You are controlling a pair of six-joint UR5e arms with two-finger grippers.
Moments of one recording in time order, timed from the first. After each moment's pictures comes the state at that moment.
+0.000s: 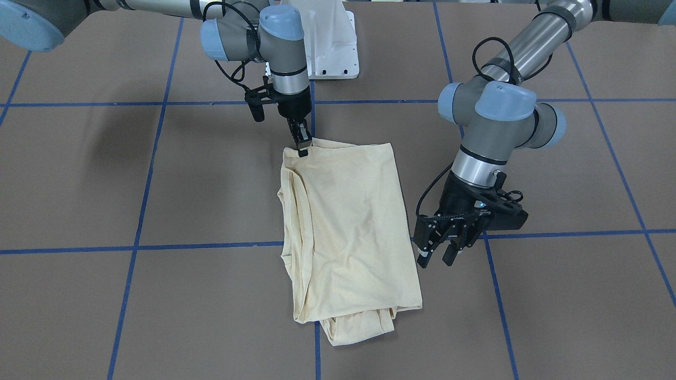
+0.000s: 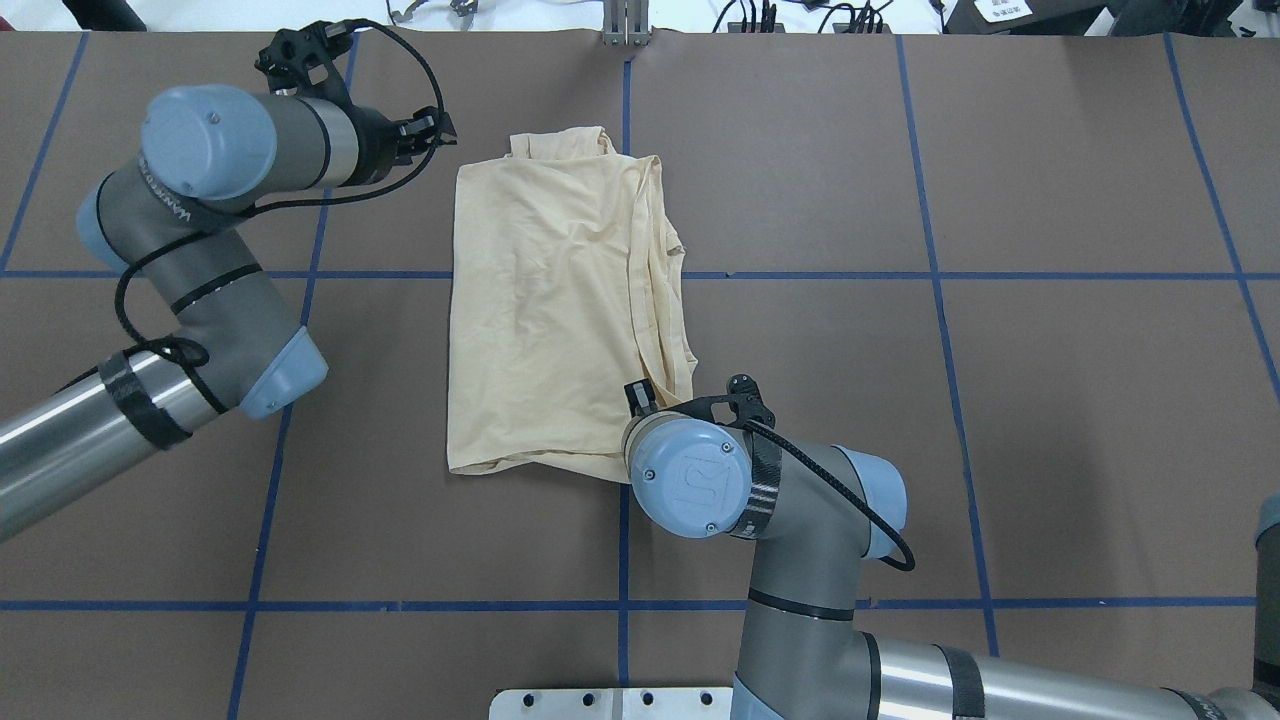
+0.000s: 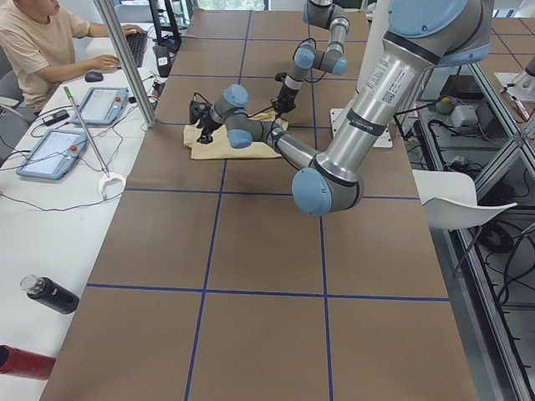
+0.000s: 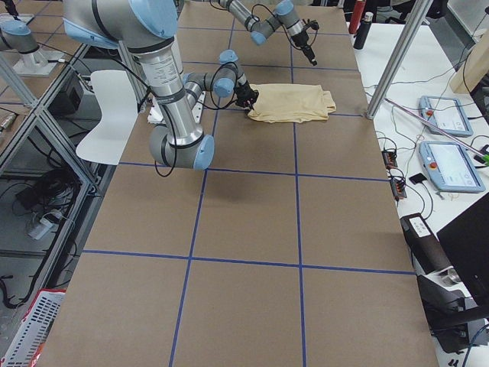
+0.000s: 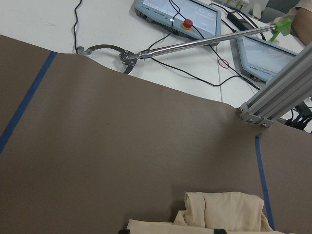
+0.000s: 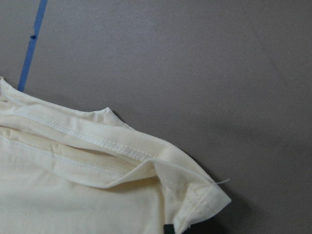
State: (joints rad) left arm -0.77 -2.10 -1.49 -2.33 -1.67 -1.45; right arm 0.28 -0.93 1.68 -1.41 1.43 2.62
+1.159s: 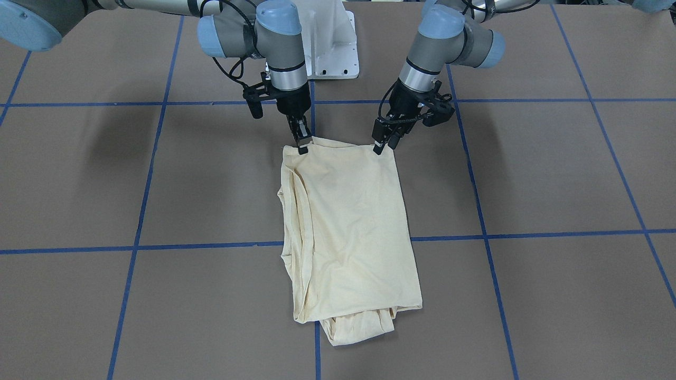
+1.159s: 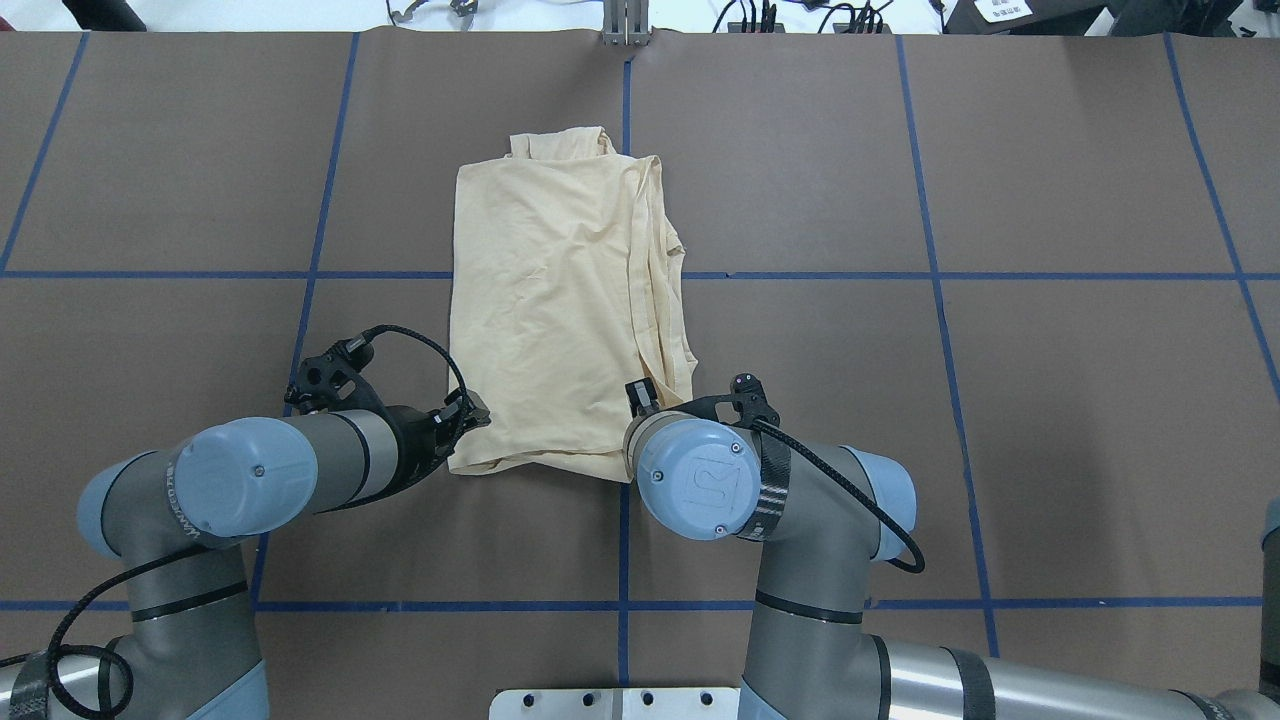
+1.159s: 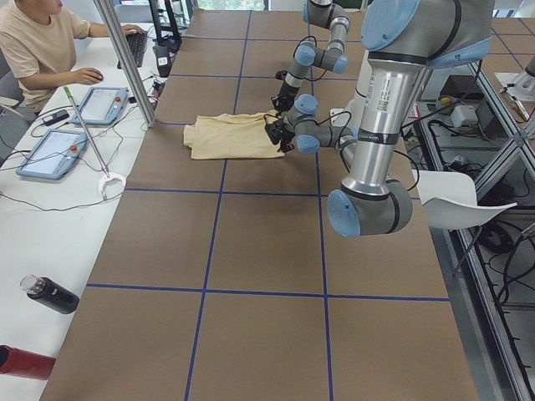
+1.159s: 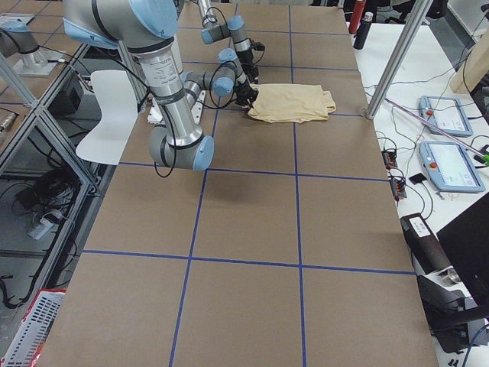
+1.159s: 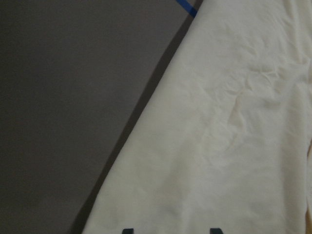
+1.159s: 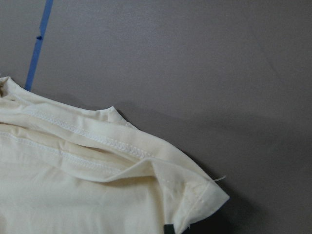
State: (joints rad) left arm -0.36 -1.83 -1.85 -2.14 -1.53 -1.97; right arm 0.28 -0.94 1.70 -1.41 1.43 2.62
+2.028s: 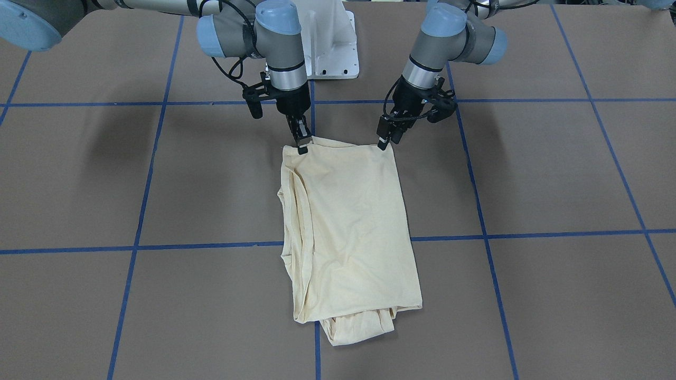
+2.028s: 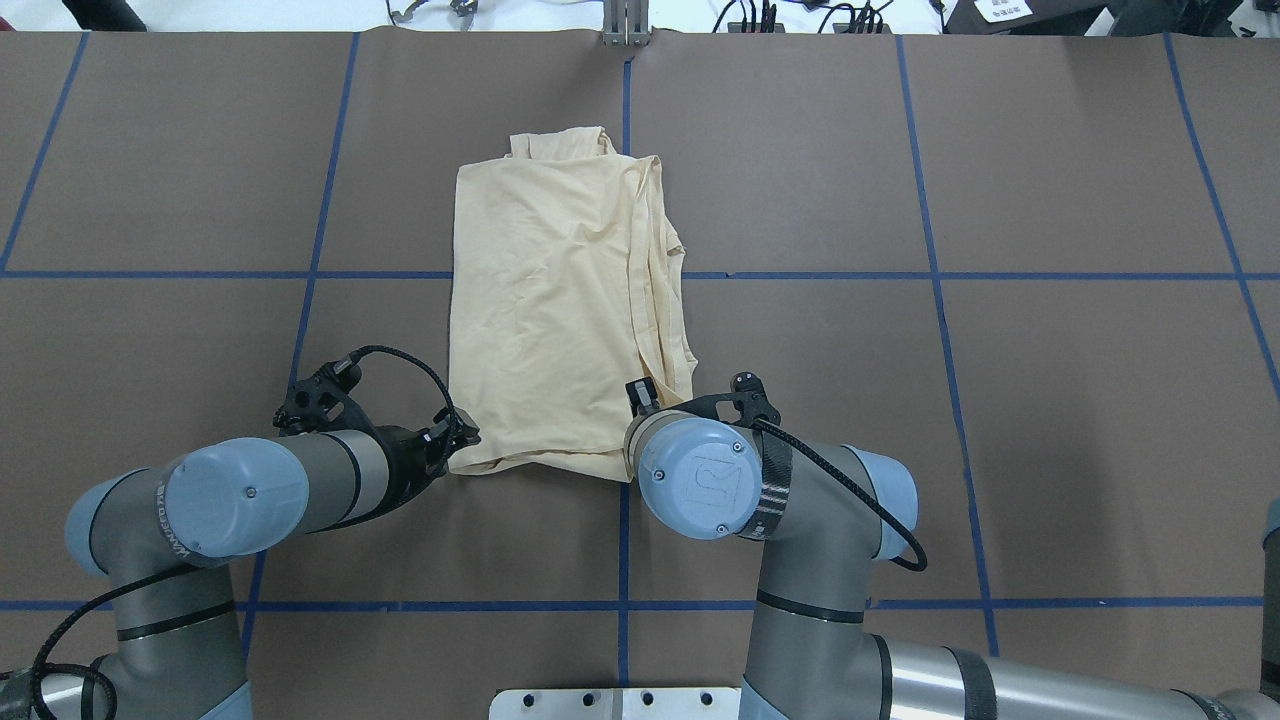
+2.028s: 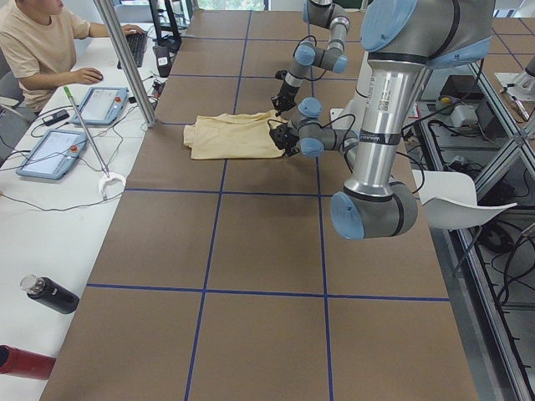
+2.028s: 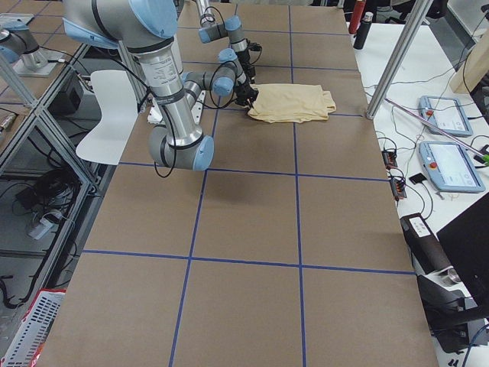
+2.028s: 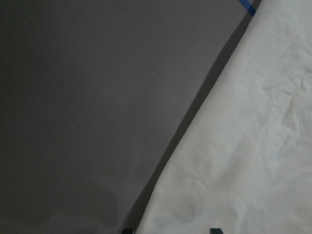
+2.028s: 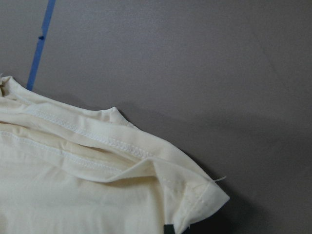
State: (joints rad) left arm -0.34 -1.81 -1.85 -2.14 -1.53 -2.03; right arm 0.29 -0.94 1.70 -1.41 1.43 2.61
